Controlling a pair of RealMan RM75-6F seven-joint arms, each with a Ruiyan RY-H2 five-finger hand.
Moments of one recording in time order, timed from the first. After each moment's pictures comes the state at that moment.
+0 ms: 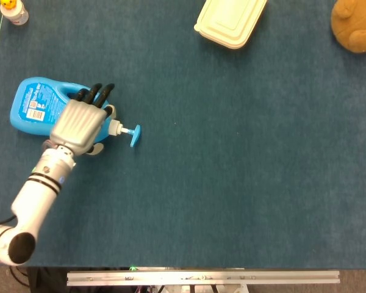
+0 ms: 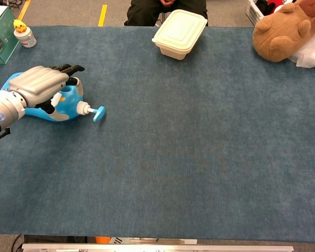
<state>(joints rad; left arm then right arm) -0.64 -1.38 -0.05 -1.69 1.02 1.01 0.61 0.04 -1.03 0.06 -1.59 -1.56 1.56 0.03</state>
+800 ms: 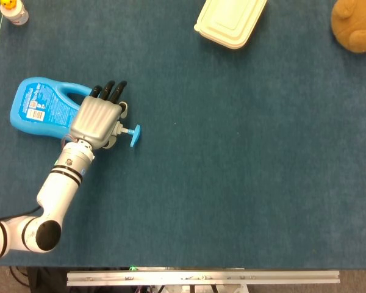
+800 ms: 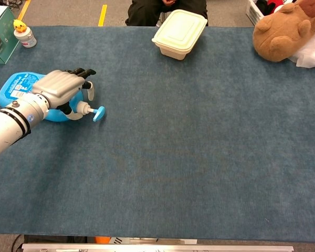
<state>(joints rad) -0.70 -1.53 -0.06 -1.55 0.93 1.01 0.67 0.03 -1.04 0.06 -1.54 -1.54 1.56 0.09</state>
